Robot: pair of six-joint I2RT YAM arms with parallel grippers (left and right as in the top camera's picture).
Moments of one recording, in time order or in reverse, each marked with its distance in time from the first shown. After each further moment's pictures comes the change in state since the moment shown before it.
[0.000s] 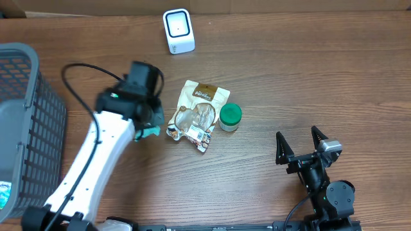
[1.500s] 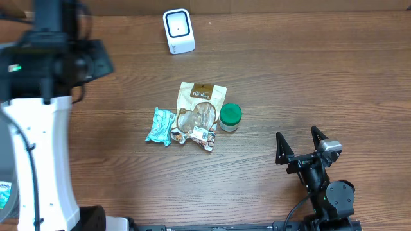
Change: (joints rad) left arm 0.312 0.123 0.920 -0.496 0.015 0.070; right arm 0.000 0.000 0.000 0.000 0.000 0.000
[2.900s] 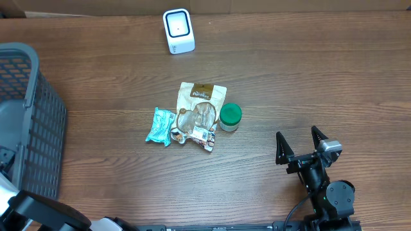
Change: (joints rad) left arm 0.936 -0.018 -0.818 0.546 -0.100 0.172; right arm 0.000 0.000 0.000 0.000 0.000 0.000
